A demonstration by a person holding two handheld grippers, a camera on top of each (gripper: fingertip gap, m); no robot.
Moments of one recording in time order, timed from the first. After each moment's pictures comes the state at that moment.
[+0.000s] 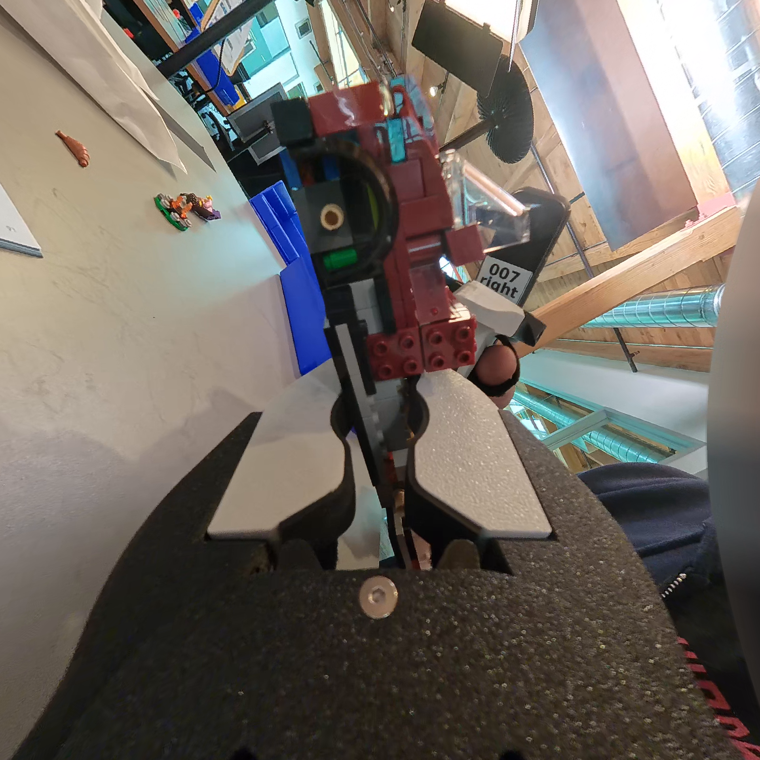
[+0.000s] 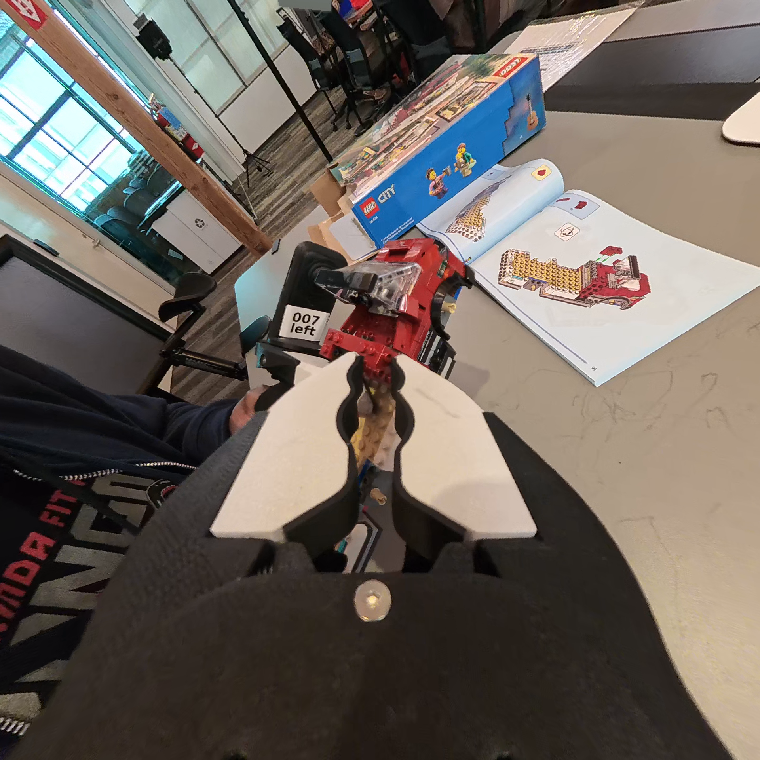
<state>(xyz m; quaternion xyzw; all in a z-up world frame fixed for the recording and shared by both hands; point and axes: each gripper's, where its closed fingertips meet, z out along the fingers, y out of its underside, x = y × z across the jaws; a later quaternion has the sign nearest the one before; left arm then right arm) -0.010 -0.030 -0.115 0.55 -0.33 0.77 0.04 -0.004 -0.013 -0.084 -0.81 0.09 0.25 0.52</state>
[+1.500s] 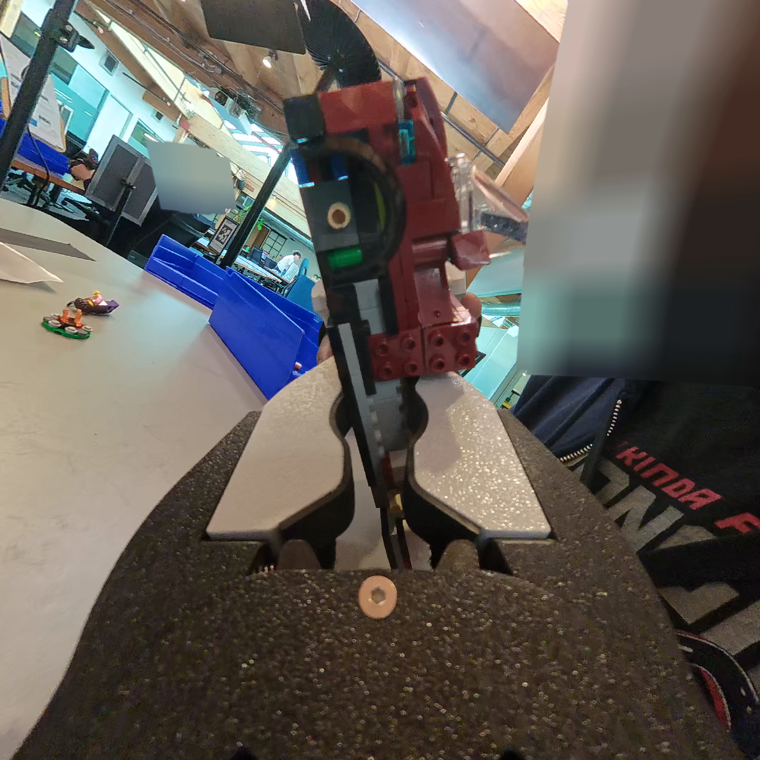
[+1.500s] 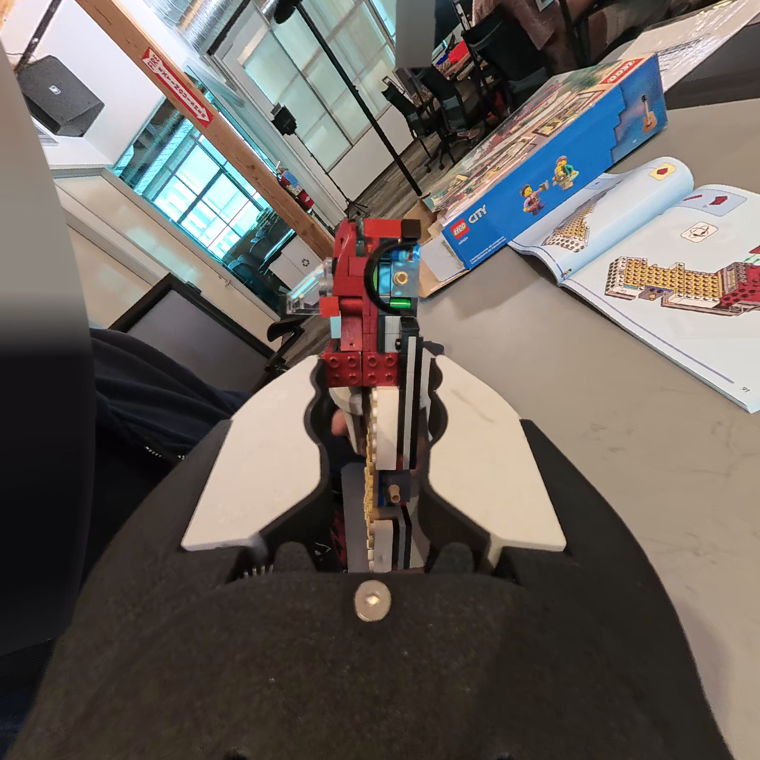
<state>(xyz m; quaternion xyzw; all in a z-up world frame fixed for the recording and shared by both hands) -0.044 -0.039 -0.085 0.35 -0.45 0.82 -0.04 -0.036 -0.021 -0.064 -0.74 0.08 0.37 0.55</state>
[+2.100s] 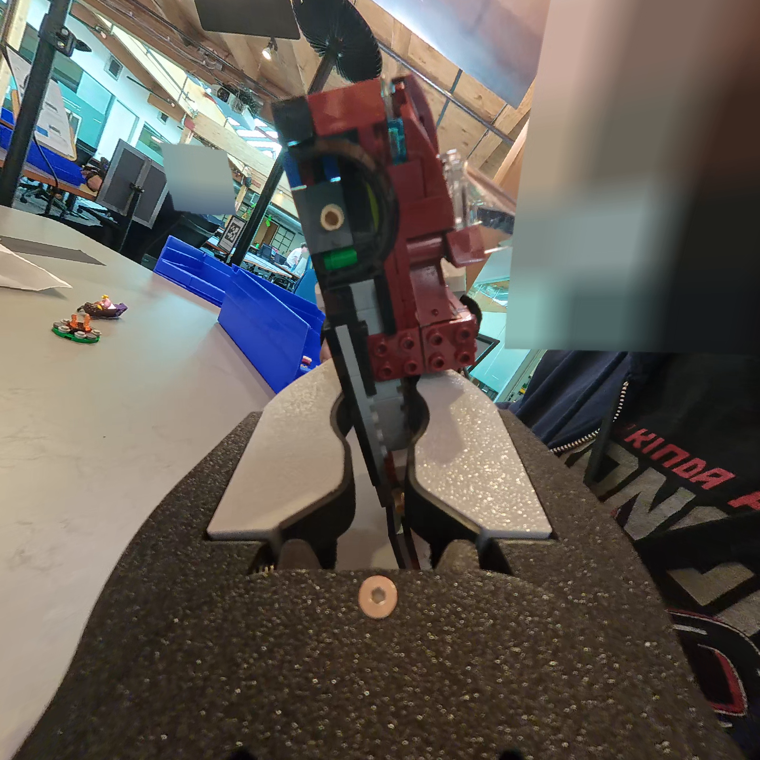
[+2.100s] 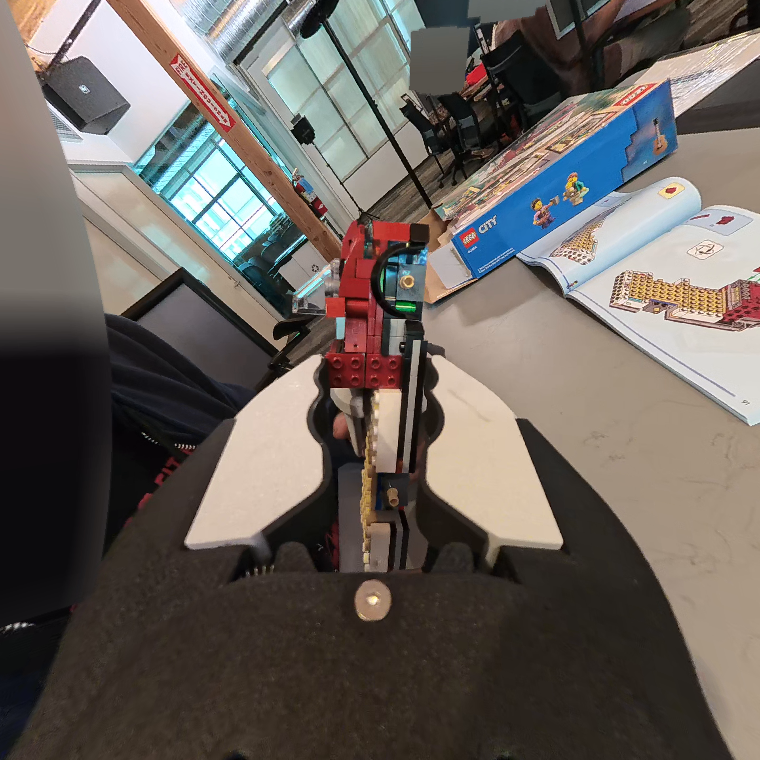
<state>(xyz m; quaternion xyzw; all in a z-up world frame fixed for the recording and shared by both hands) -0.044 -0.046 -0.088 0.35 -0.47 0.81 -0.07 -0.037 -0.028 -0.064 -0.73 0.05 0.37 0.57</state>
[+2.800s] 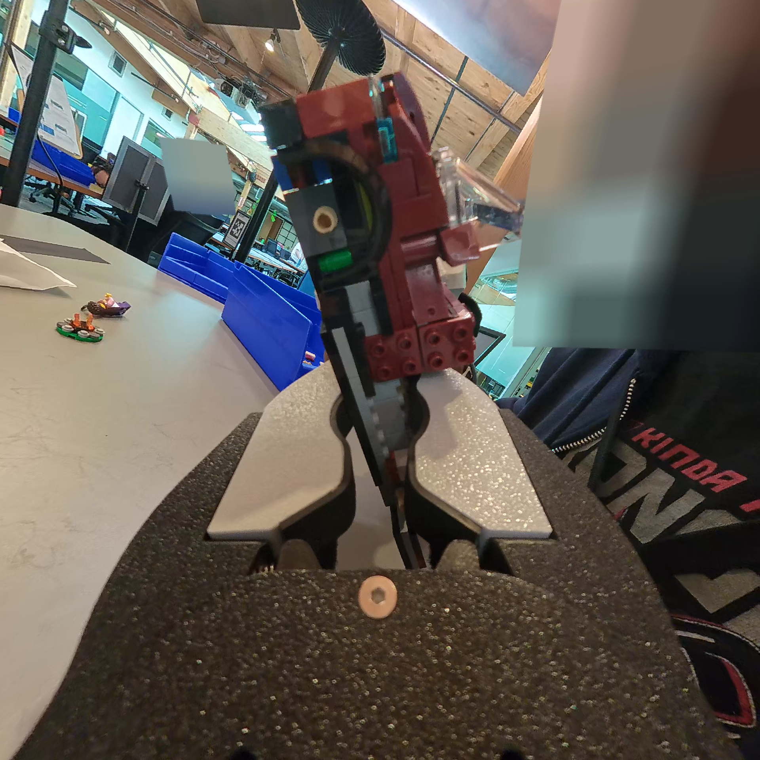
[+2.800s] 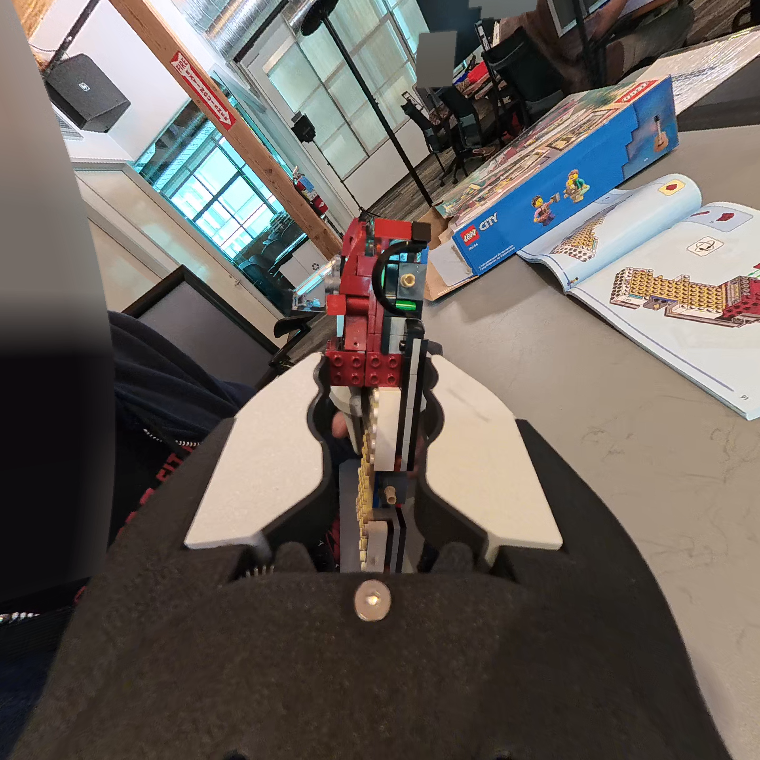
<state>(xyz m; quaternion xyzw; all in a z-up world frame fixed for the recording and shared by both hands) -0.044 -0.050 -0.088 0.35 -0.48 0.80 -0.07 -0.037 -0.031 -0.065 -0.73 0.05 0.37 0.57</state>
